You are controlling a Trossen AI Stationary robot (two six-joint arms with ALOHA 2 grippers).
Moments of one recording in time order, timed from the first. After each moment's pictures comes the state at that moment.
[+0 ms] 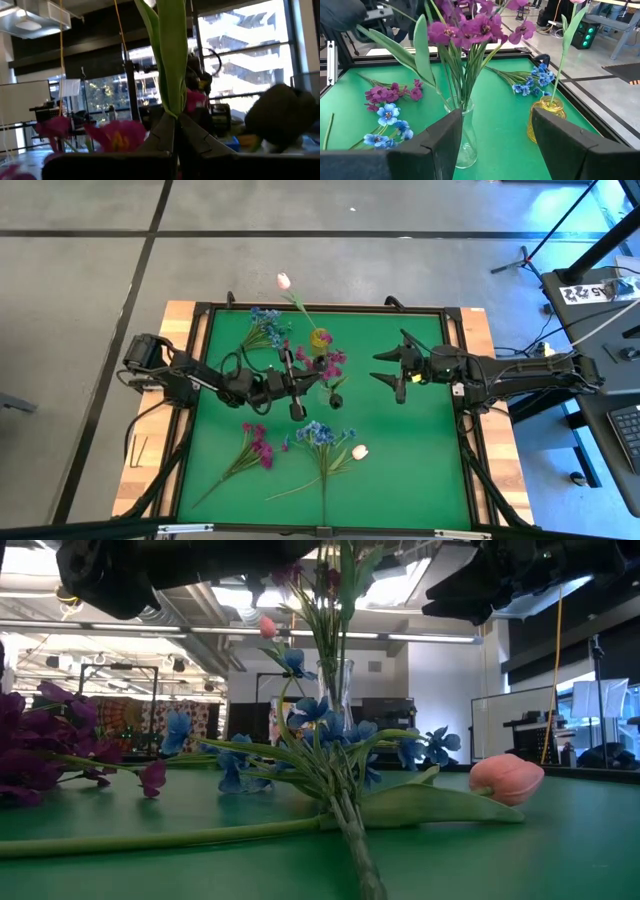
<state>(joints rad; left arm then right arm) -0.13 1.64 0.62 1.40 -0.37 0.28 -0.03 0.87 0.54 0.10 0.14 0.00</state>
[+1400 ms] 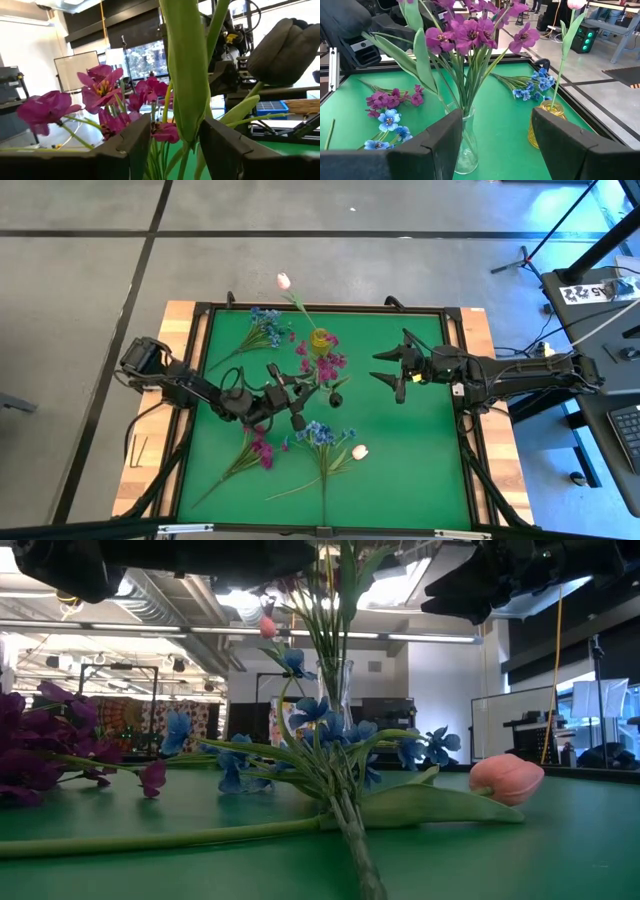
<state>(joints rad) -0.32 1.64 0.62 1.29 -0.83 0.37 -0.03 0.87 0.53 0.13 0.14 0.00</state>
